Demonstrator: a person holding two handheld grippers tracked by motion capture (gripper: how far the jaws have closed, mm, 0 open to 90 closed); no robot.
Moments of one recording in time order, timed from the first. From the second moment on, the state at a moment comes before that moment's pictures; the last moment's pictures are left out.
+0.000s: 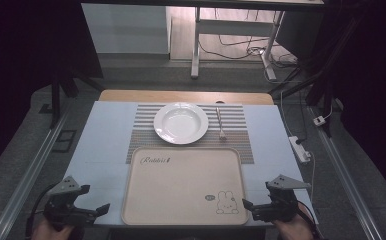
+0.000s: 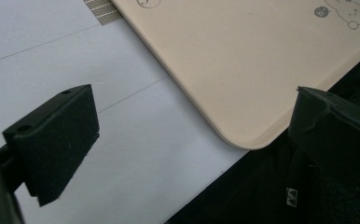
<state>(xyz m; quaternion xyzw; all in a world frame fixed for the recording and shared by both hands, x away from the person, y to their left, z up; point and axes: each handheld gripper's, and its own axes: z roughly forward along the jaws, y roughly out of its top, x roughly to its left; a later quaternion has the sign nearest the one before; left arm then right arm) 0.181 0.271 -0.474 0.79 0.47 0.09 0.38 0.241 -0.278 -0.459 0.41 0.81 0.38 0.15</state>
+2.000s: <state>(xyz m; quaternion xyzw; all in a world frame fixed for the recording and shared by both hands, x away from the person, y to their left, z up) 0.183 0.270 -0.474 0.80 0.47 0.09 0.37 0.387 -0.217 -0.484 0.41 0.83 0.30 0.22</state>
